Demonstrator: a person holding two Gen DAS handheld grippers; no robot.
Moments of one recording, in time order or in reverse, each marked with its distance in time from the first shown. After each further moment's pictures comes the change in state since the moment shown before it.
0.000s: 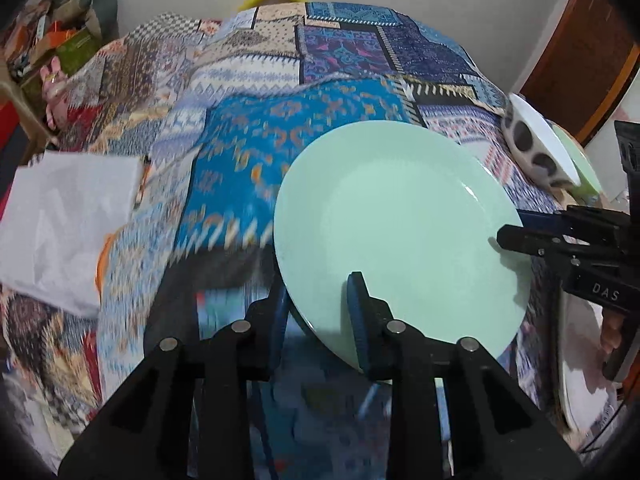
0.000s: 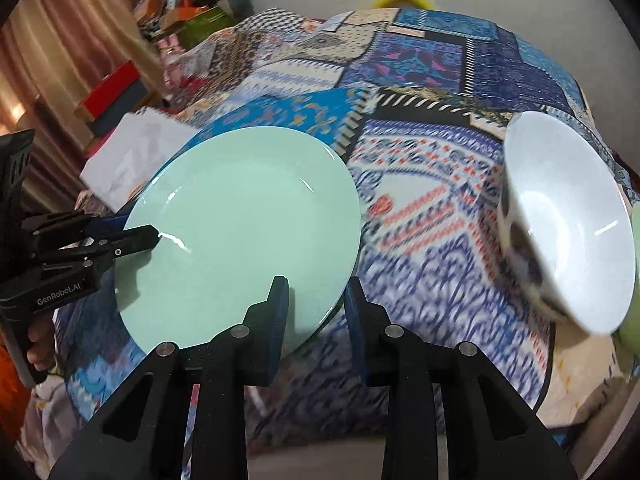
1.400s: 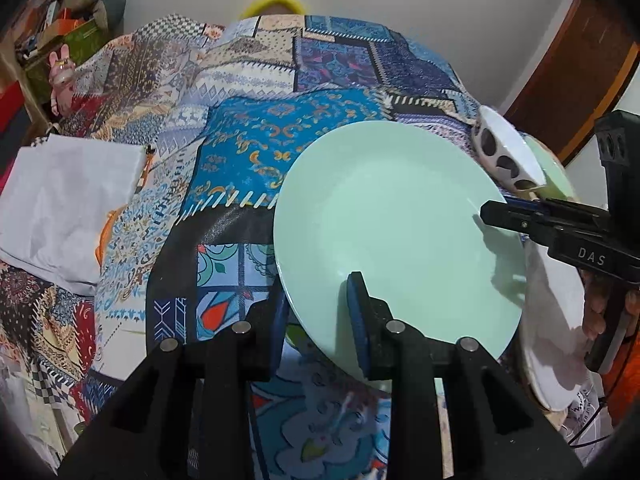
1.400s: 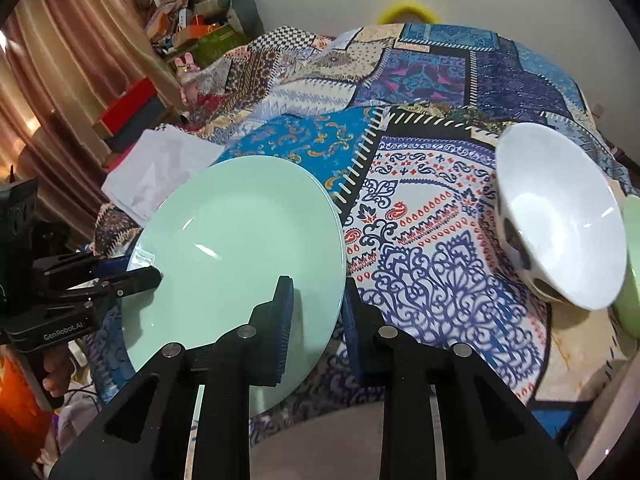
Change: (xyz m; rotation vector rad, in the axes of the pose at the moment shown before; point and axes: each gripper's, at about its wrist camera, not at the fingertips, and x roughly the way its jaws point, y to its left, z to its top) left arm -0.038 -0.009 -0.022 -0.041 -0.058 -0.053; right arm -0.025 0.008 -0.006 0.034 -0.067 0.046
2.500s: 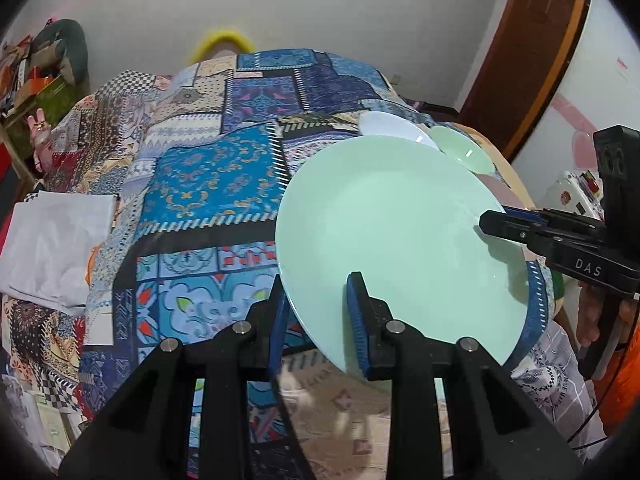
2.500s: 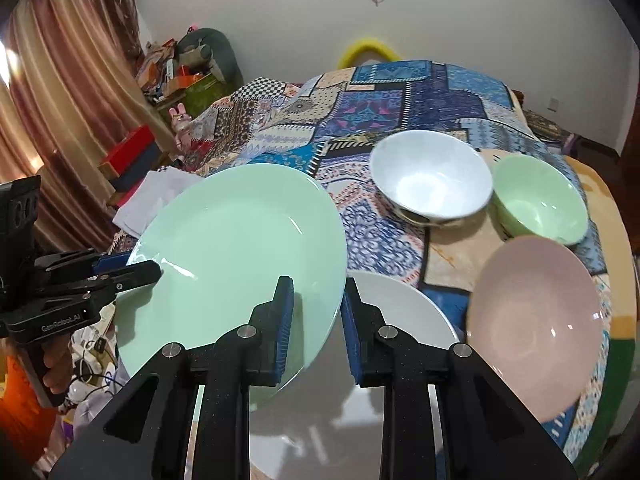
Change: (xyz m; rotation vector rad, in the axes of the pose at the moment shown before) left arm -0.075 -0.117 -0.021 0.149 -0.066 -0.054; right arm -0.122 -0.025 -0.063 0.093 -0.152 -0.051
